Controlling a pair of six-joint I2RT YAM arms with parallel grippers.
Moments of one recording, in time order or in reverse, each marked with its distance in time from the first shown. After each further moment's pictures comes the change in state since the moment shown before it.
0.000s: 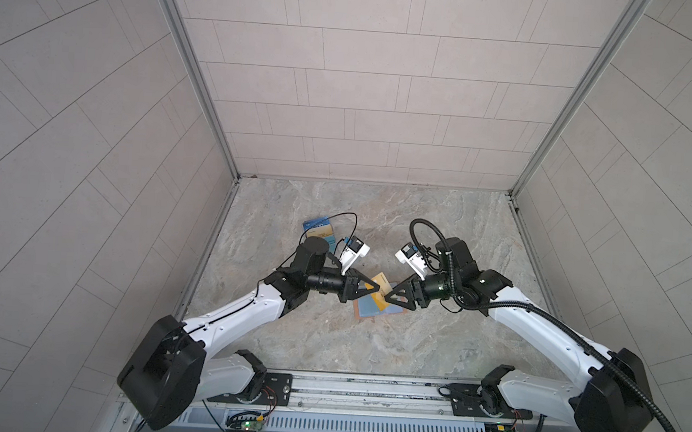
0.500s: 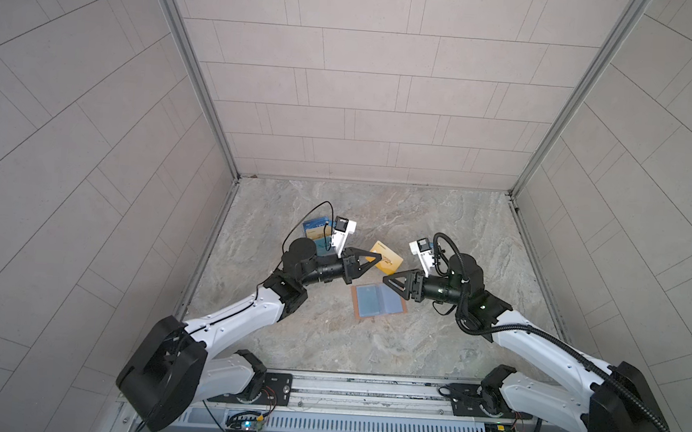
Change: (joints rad) left arm 0.001 -0.004 -0.075 0.496 -0.209 -0.305; right arm 0.031 -0.082 -0.237 0.663 0.177 0.462
